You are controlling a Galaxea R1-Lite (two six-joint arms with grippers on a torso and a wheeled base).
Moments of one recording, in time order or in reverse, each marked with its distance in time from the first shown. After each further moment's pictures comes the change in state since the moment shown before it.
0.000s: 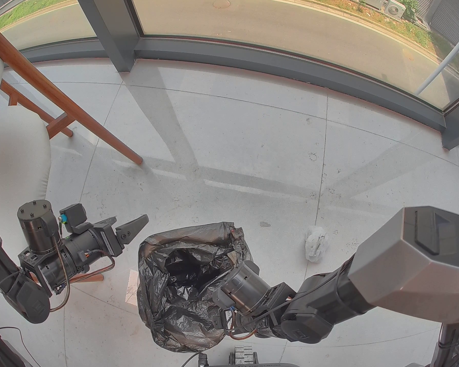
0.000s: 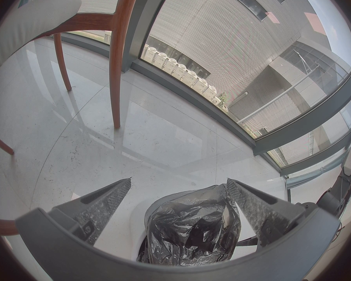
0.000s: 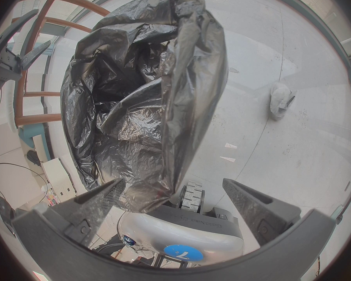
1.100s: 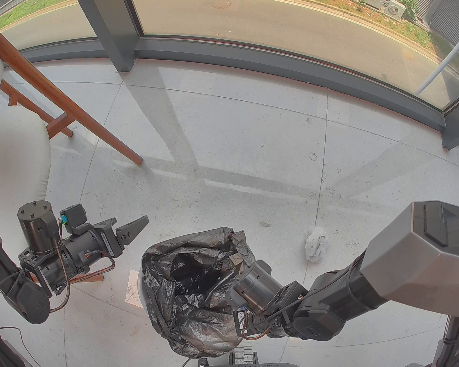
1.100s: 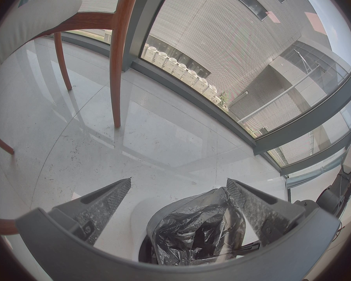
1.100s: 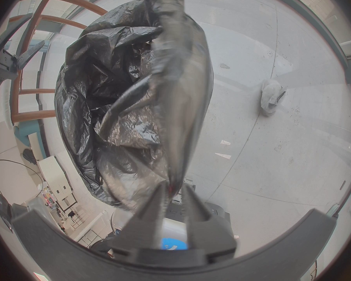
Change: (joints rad) left arm 0.000 0.001 0.005 0.001 0.001 0.001; right arm -0.026 -0.047 0.074 0.008 0.000 -0.009
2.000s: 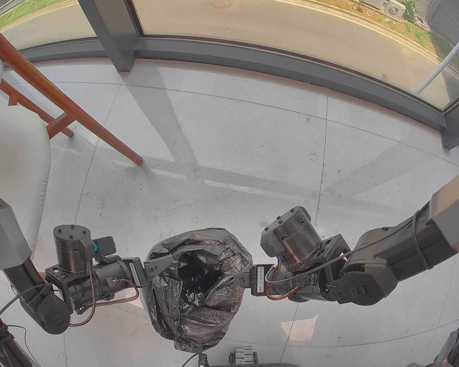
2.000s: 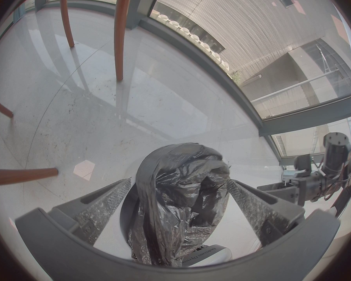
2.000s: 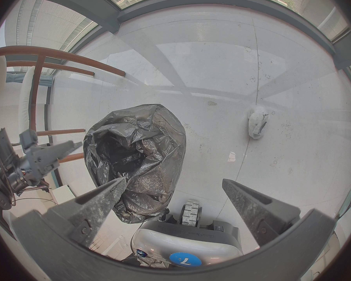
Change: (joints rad) left arm -0.126 0.160 0.017 0.099 0.067 -0.097; right arm -0.104 -0.193 0.000 -0.004 0.004 0.003
